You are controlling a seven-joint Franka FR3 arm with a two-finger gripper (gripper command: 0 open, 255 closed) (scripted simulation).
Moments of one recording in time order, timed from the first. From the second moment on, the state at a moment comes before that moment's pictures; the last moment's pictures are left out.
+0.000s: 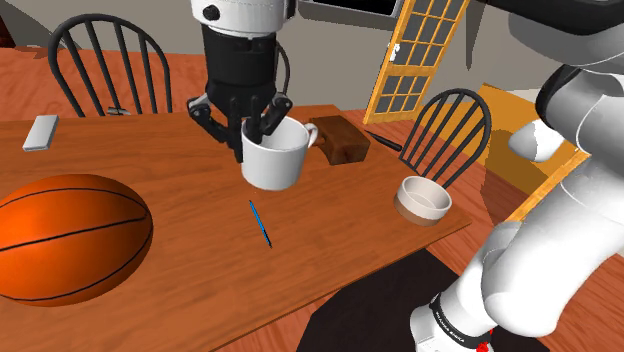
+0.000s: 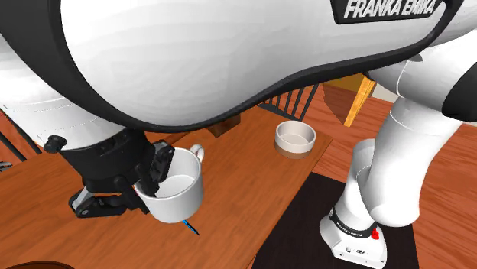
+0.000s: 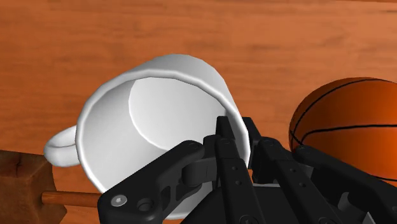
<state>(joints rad) 0.23 0.02 0.58 -1.49 -0.08 1.48 1.03</state>
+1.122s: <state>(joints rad) 0.30 0.14 0.63 -1.52 -0.15 1.60 1.17</state>
